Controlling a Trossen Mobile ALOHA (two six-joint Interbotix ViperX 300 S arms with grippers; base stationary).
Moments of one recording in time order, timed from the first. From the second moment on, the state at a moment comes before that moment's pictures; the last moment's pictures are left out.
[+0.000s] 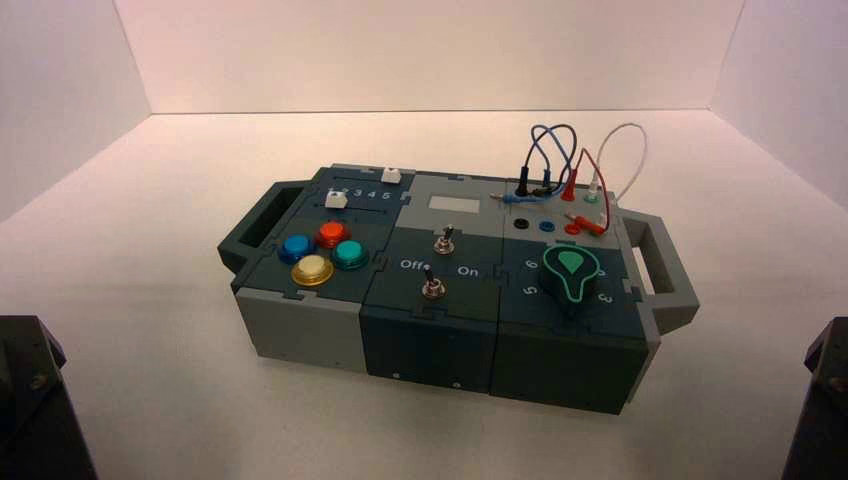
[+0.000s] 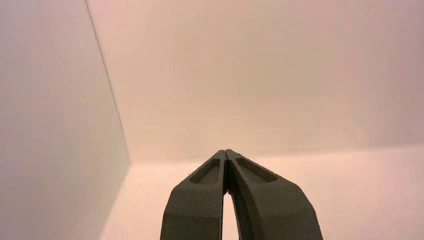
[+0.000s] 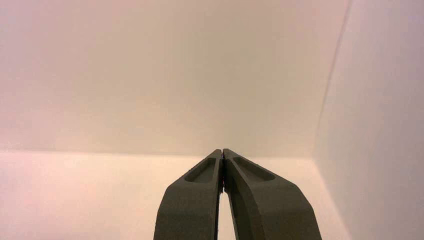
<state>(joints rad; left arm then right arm) -0.04 -0.96 1.16 0.00 -0.05 0.06 0.07 -0.95 1.17 0.00 -0.06 0.00</state>
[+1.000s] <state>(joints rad) -0.46 -0.26 0.93 -0.01 0.50 0.06 0.67 -0.31 0.91 0.01 0.39 0.00</state>
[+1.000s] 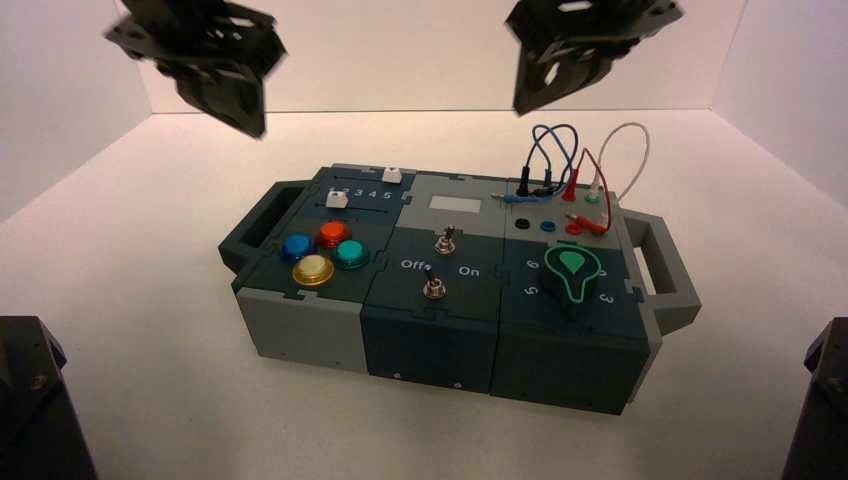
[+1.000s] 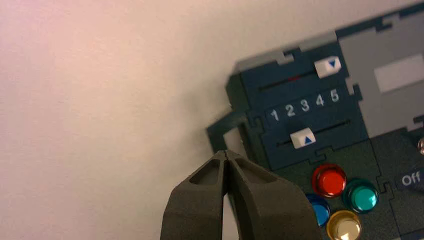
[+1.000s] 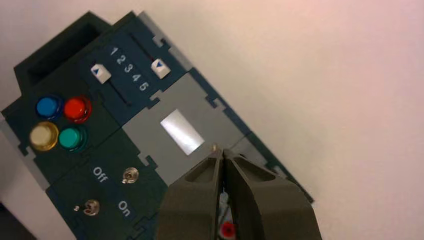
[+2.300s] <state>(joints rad) -0.57 -0.04 0.81 -0.07 0.55 0.00 0.67 -0.37 0.90 0.03 0.40 0.00</state>
